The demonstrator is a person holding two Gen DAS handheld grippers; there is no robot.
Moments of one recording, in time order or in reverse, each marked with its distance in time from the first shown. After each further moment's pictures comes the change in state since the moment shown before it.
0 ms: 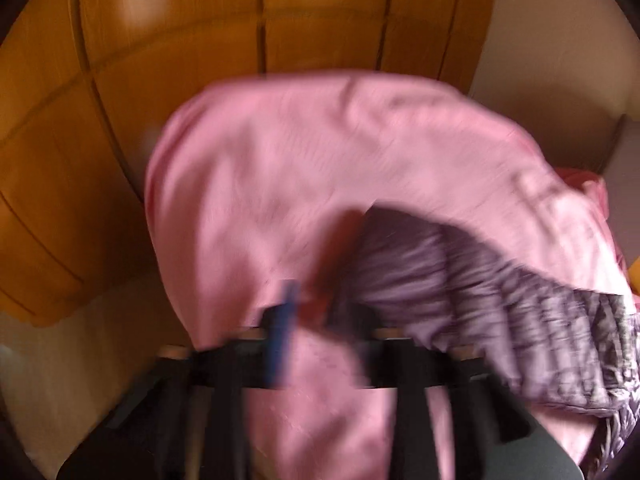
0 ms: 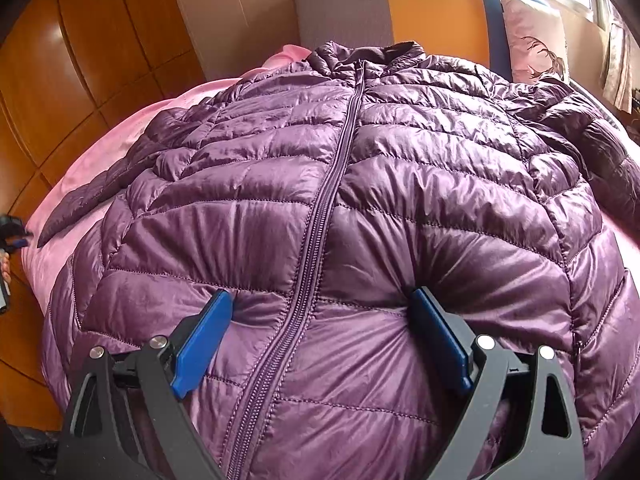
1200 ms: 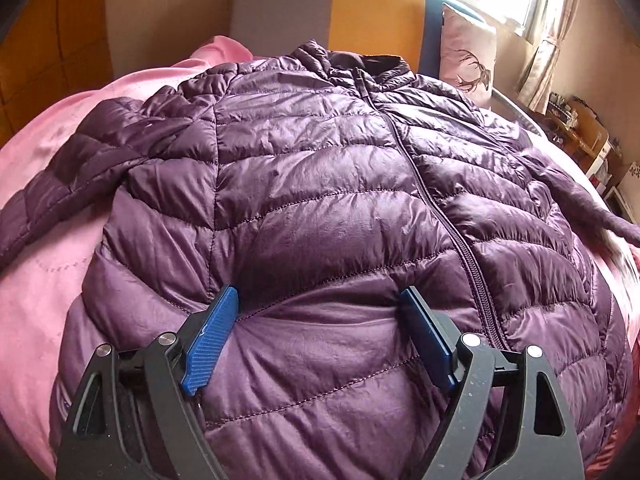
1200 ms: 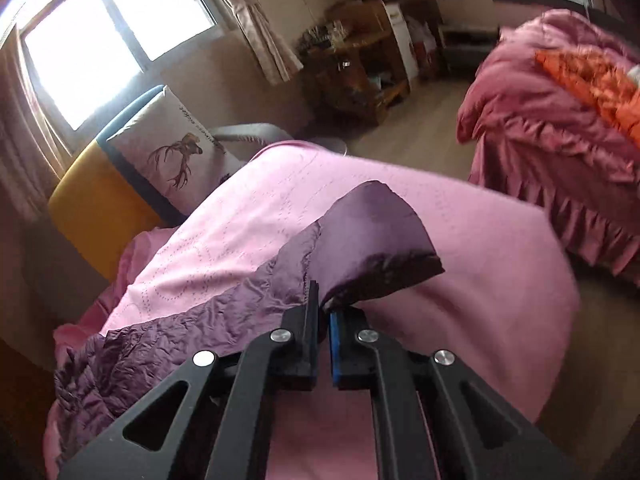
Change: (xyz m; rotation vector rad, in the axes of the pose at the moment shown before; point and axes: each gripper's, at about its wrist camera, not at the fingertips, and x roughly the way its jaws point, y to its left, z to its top) left arm -0.144 -0.296 -0.288 0.801 0.123 -0.720; right arm -0.242 -0.387 -0.028 0.892 -0.340 -0.603
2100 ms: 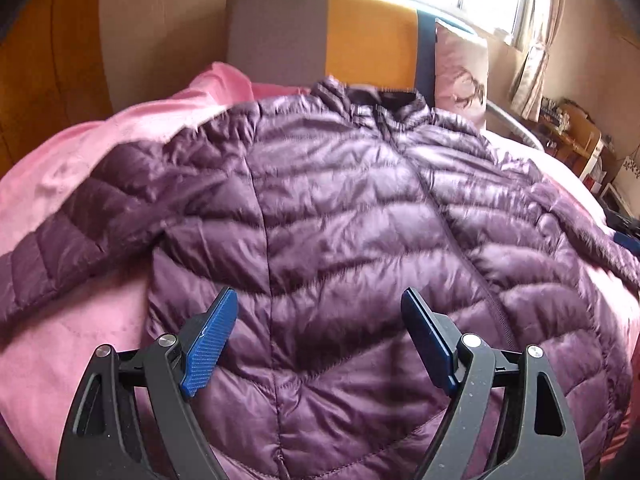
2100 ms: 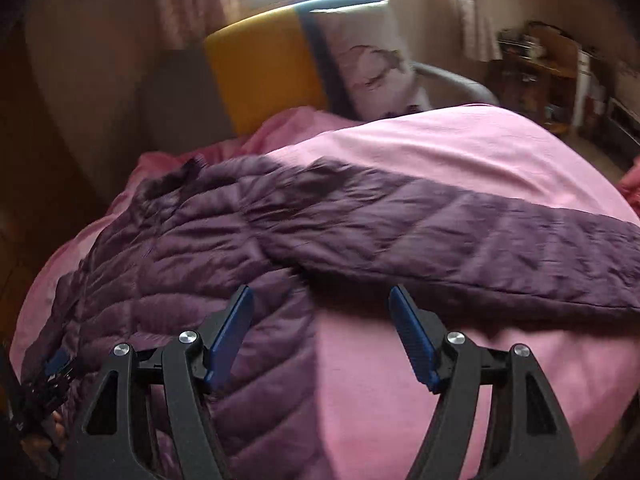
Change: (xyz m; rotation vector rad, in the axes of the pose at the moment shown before) left arm -0.009 0.035 0.030 0.059 -0.056 -0.006; right arm -0.018 0.223 -0.176 -0.547 0.210 0.378
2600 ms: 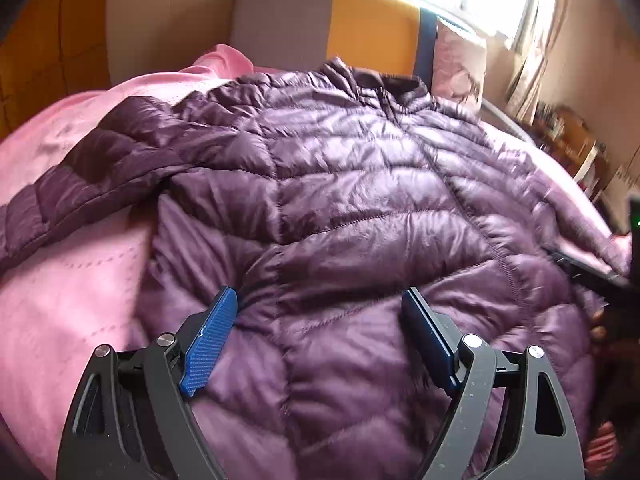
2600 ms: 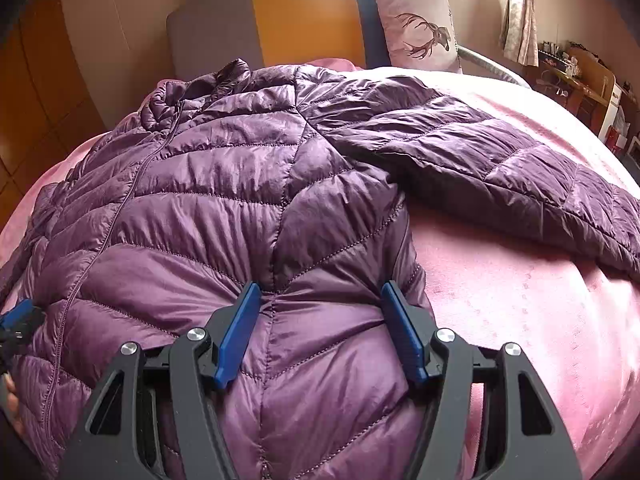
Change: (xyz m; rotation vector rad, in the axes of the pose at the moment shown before) left arm -0.019 0.025 -0.028 -0.075 0.004 -0.071; right arm 0.055 0.034 -0.063 -0.134 0.090 -0.051
